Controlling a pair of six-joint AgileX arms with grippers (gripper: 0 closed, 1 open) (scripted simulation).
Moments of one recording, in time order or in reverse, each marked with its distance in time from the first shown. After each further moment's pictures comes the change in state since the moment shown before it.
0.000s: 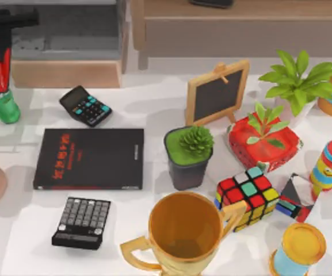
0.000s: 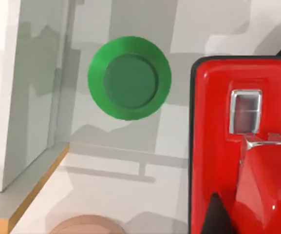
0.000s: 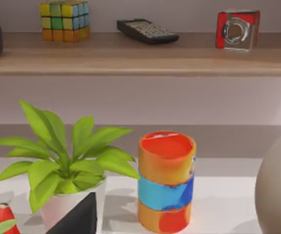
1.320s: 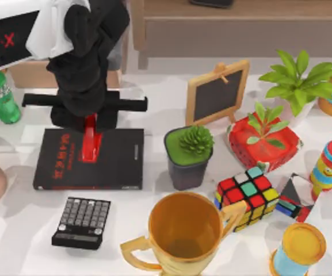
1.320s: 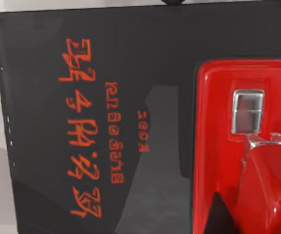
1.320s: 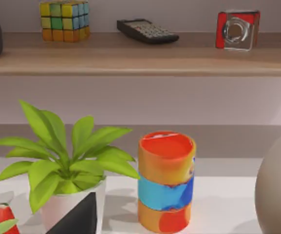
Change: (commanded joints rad) left arm -0.406 -0.037 -0.355 0.190 -0.102 -0.208; right arm 0.000 0.000 0.000 0.000 0.000 0.000
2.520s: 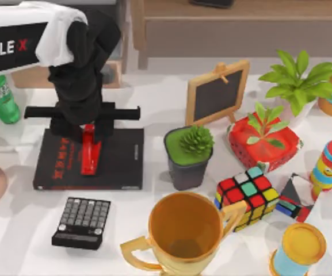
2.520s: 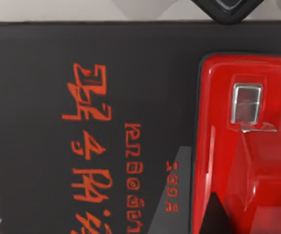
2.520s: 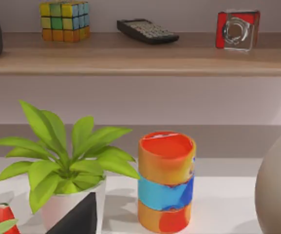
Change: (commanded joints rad) left arm 0.067 0.128 0.002 0.063 0.040 0.021; right arm 0.000 0.000 0.000 0.000 0.000 0.000
